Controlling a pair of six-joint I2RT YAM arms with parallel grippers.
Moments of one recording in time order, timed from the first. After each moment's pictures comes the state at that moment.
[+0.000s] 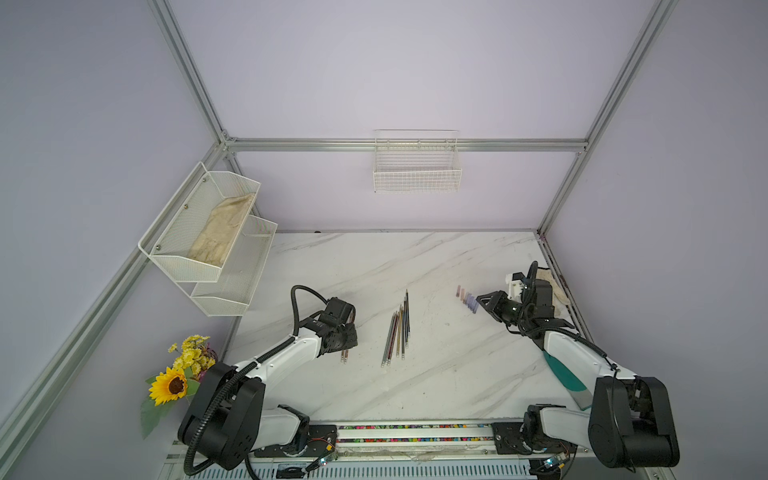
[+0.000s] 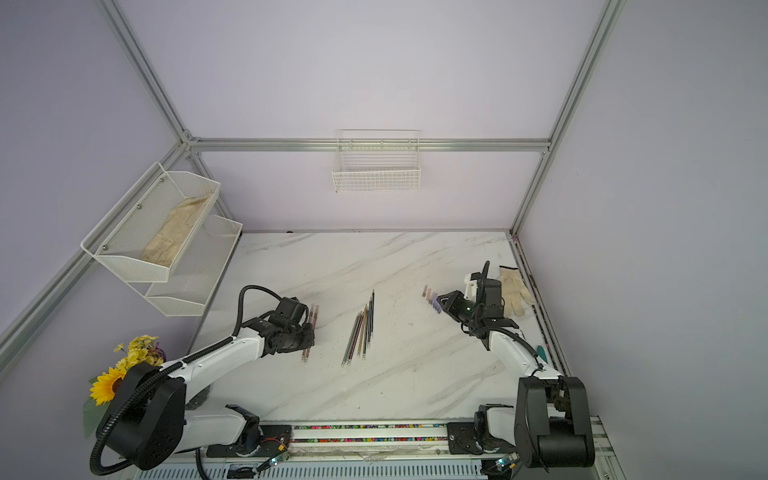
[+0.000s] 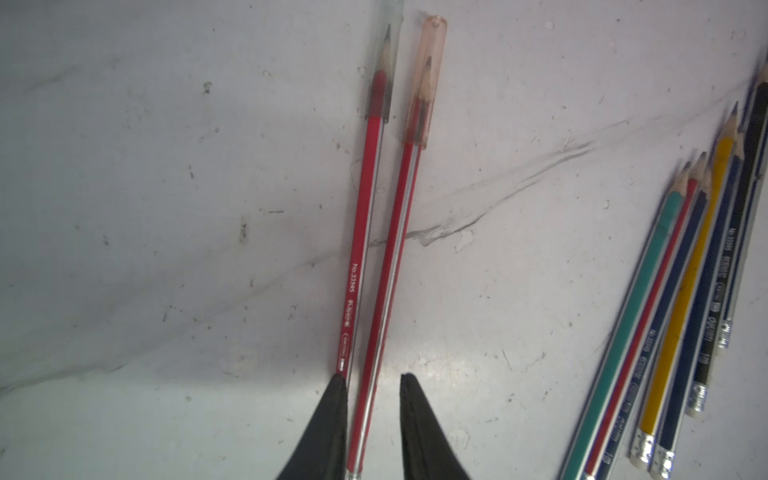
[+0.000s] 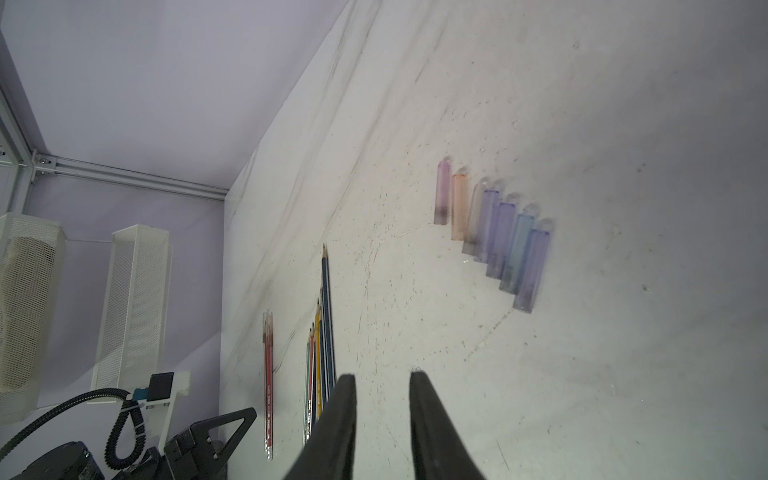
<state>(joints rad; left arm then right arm) -0.41 1.31 0.67 -0.50 -0.08 -0.59 -0.01 1.25 0.62 -0.02 -0.54 0.71</state>
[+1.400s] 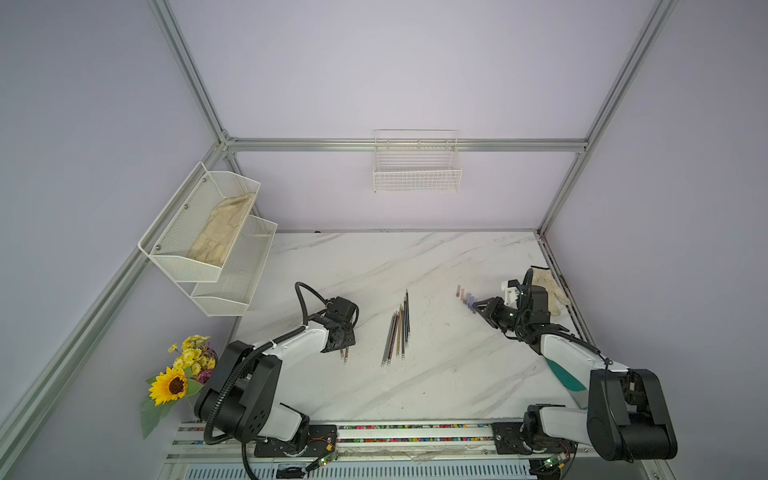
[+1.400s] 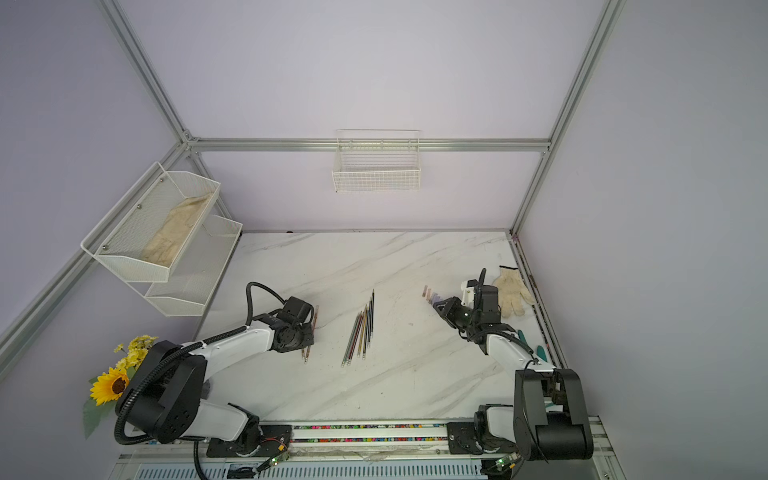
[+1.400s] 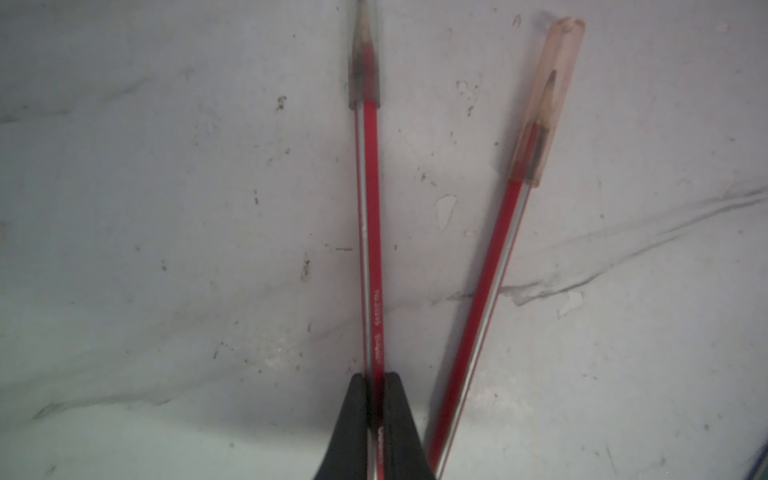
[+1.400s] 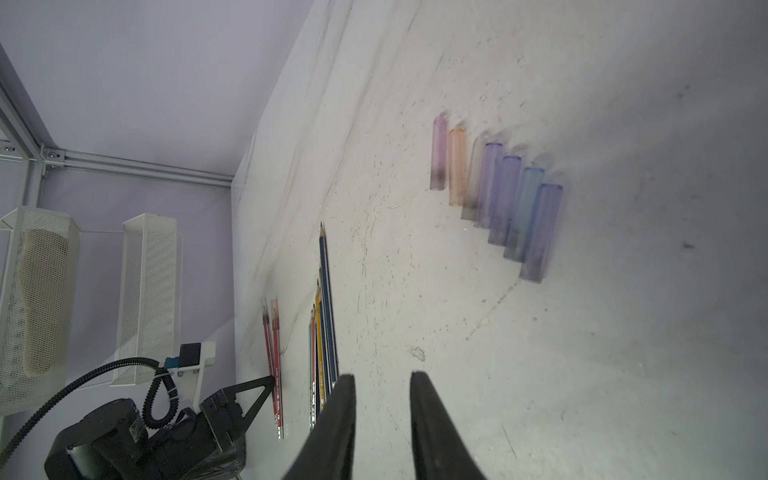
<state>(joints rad) -0.40 1.45 0.69 -0.49 -0.21 -0.63 -0.01 1.29 0.54 0.07 -0.59 0.76</state>
